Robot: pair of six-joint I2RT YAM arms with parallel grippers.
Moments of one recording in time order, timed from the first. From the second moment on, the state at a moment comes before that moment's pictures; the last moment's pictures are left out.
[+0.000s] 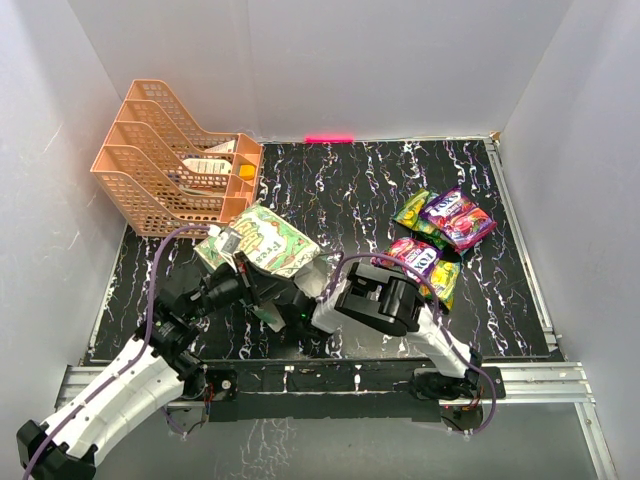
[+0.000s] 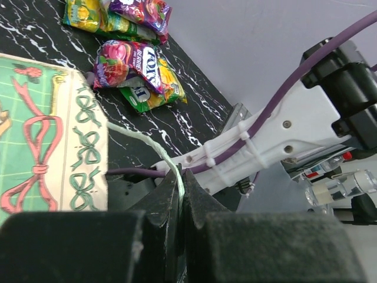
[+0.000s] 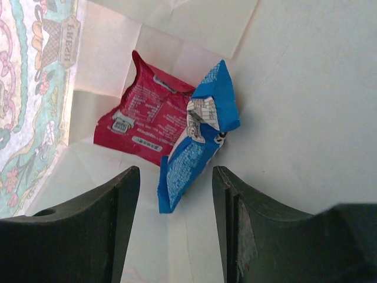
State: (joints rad) left arm -0.63 0.53 0.42 0.05 0.46 -0.65; right arm 1.17 2.27 1.05 1.09 0.68 1.17
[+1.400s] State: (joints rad) left arm -0.63 0.46 0.48 -0.18 0.17 -0.64; right arm 1.18 2.22 0.97 1.20 0.64 1.04
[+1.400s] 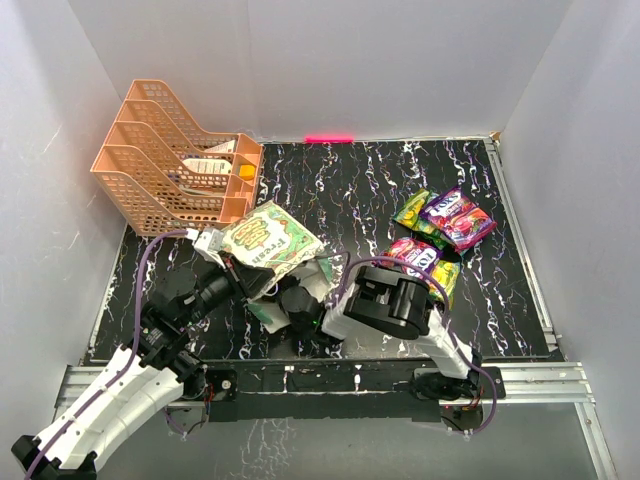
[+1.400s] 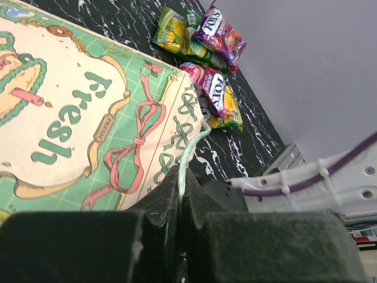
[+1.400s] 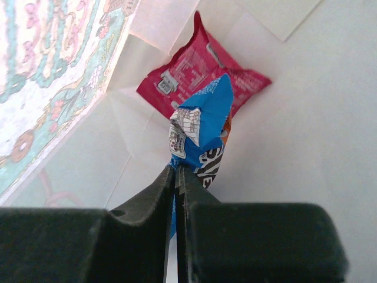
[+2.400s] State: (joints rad) left arm -0.63 0.54 0.68 -0.34 -0.07 -0.66; right arm 1.33 1.34 0.45 0.92 0.67 0.51
